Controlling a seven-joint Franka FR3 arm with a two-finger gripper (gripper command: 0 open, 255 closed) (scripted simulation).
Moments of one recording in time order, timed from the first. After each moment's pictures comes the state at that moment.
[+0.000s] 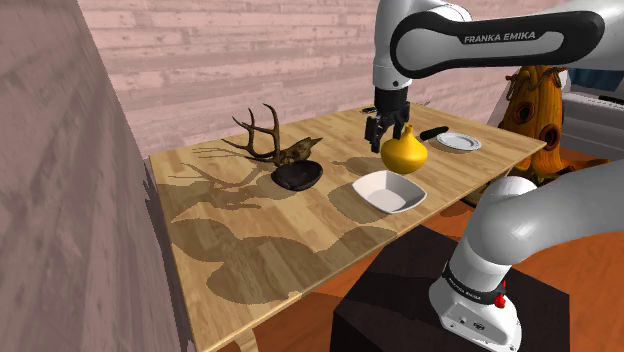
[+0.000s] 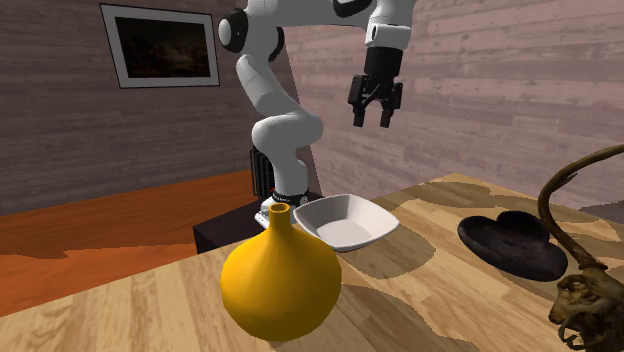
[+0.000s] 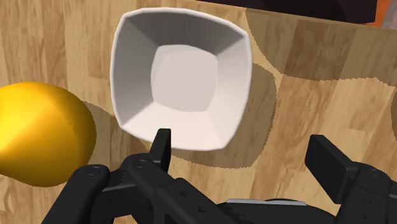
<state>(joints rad) -0.02 -0.79 0.04 -2.45 -0.10 1.63 0.17</state>
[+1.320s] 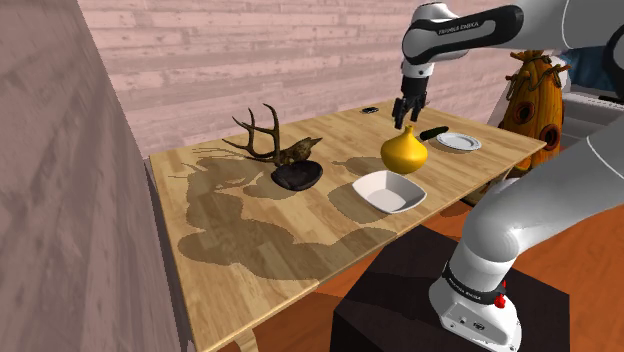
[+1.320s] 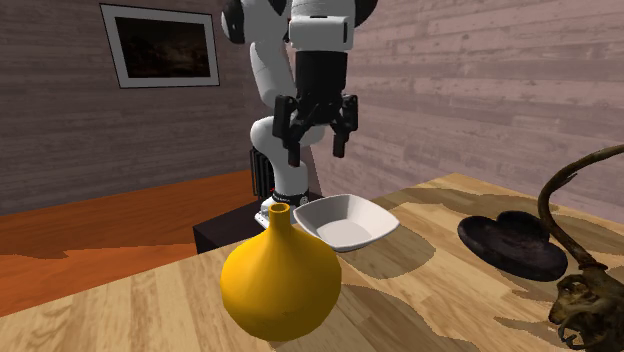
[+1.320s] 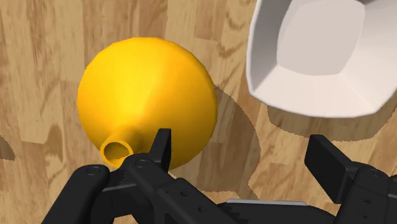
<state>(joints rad) -0.13 -0.48 -0.40 -2.25 -0.23 1.81 -0.28</state>
